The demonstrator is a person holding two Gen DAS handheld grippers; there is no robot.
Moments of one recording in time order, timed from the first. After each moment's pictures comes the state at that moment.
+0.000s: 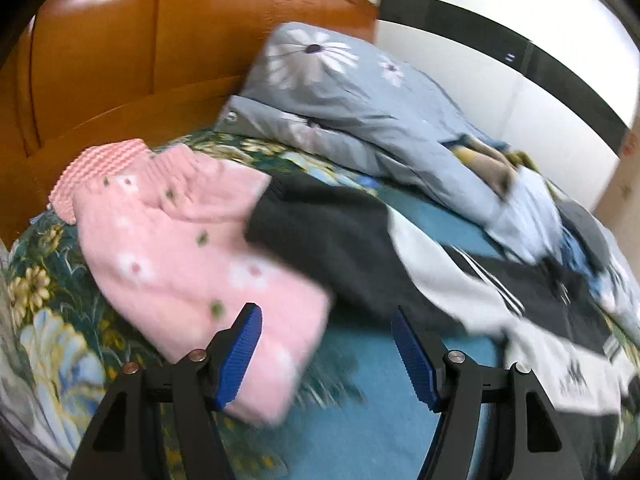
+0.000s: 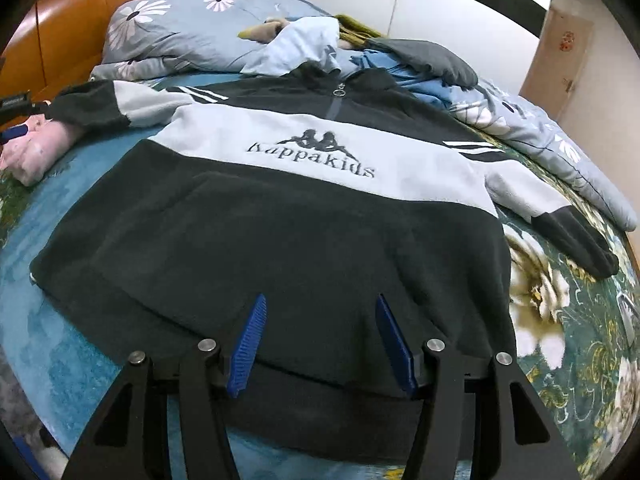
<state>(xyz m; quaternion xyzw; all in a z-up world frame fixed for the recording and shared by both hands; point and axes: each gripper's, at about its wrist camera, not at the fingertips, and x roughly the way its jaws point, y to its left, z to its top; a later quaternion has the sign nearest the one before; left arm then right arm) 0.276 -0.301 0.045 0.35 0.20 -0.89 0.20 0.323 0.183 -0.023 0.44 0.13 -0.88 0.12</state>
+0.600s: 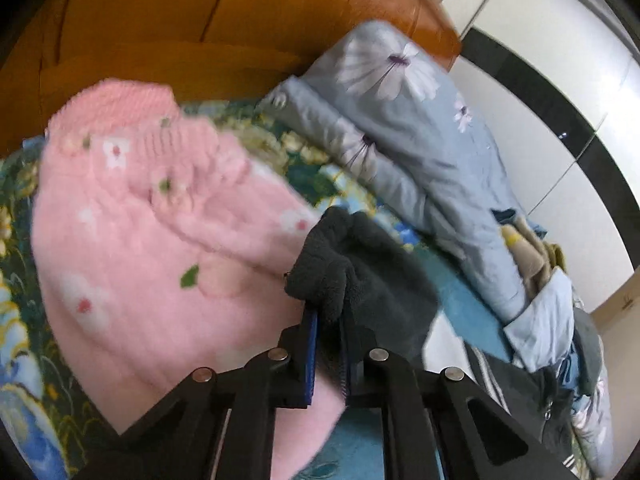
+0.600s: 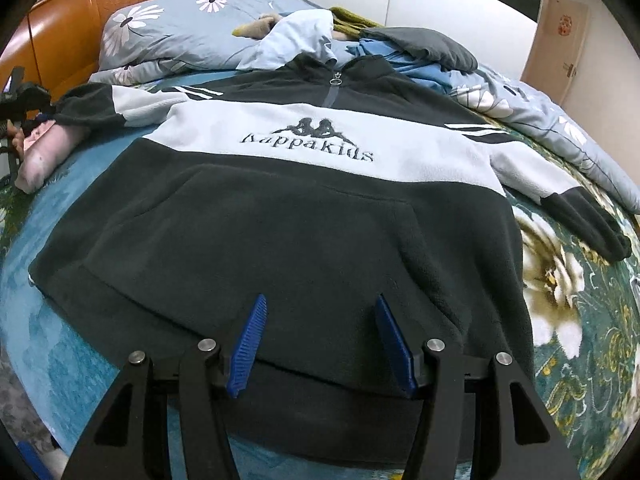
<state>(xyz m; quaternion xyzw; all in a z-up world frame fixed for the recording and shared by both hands) 0.230 -0.351 0.035 0.28 0.32 -0.87 0.25 0.317 0.196 -0.034 0.44 0.10 -0.88 0.13</state>
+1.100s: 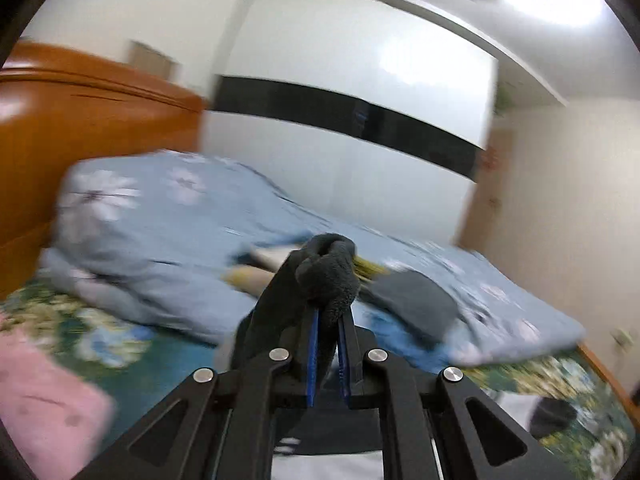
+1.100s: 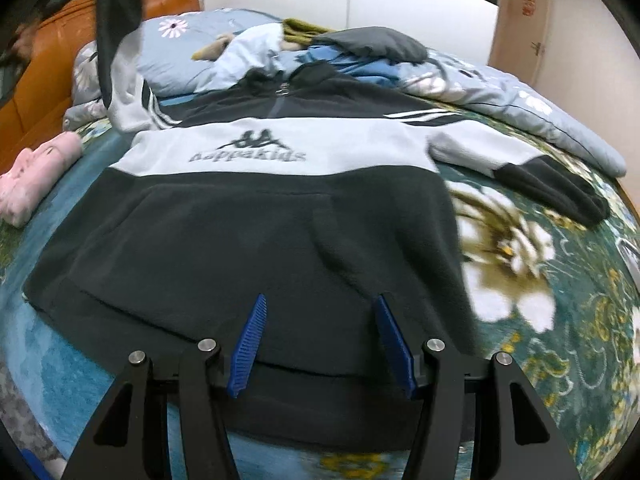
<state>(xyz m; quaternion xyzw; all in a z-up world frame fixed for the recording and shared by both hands) 0.146 -0.073 0.191 0.19 0.12 -0.97 -0.07 0.323 0.254 -0.026 0.43 0.05 -0.90 0.08</state>
